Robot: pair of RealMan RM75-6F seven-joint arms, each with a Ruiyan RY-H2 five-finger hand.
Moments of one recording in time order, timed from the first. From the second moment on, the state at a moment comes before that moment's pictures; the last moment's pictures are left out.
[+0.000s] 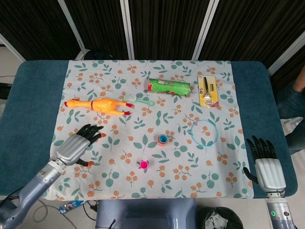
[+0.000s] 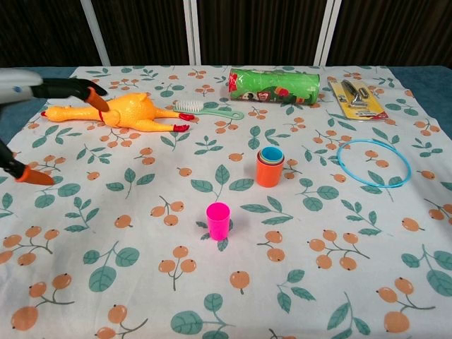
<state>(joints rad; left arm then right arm) -0.54 -1.17 -0.11 -1.79 1.47 0.88 0.10 0.19 -1.27 -0.08 -1.57 -1.42 1.58 -0.19</state>
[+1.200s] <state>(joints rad) -0.93 -1.50 -0.11 -1.78 0.95 0.78 0.56 0.14 -1.29 0.00 -1.56 -1.41 1.48 -0.20</state>
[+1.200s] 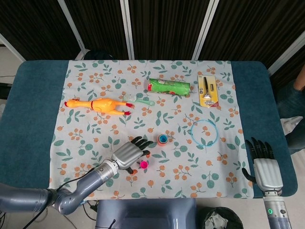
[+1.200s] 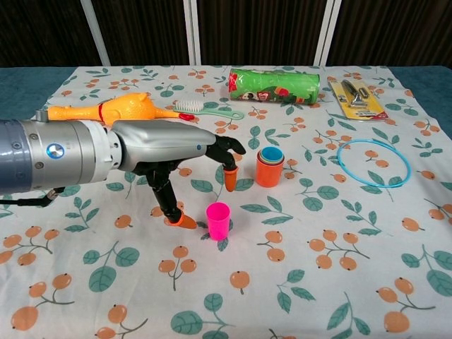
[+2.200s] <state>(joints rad) -1.00 -1.58 -0.05 -1.73 0.89 0.85 0.62 0.12 -1.29 0.04 -1.56 -1.40 1.46 -0.18</state>
